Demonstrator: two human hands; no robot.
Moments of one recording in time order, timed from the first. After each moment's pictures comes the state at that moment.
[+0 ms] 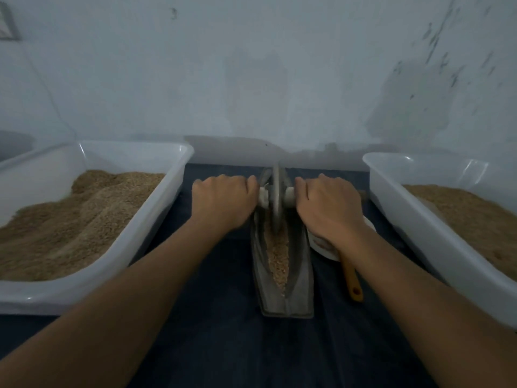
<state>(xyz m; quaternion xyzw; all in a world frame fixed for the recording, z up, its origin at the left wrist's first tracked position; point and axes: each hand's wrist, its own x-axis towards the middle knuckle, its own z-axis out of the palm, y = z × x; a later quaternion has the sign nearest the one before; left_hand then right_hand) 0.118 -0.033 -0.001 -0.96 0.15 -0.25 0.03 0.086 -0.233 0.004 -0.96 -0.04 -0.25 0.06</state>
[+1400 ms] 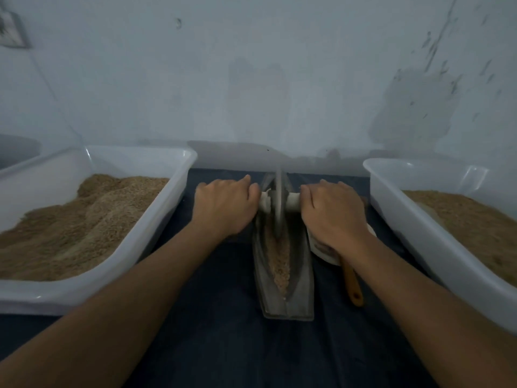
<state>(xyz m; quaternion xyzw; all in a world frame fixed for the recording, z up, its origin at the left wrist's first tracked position) 0.120 -0.028 -0.003 -0.96 0.12 -0.23 0.03 0.082 -0.237 -0.001 -0.96 -0.04 -0.26 0.10</state>
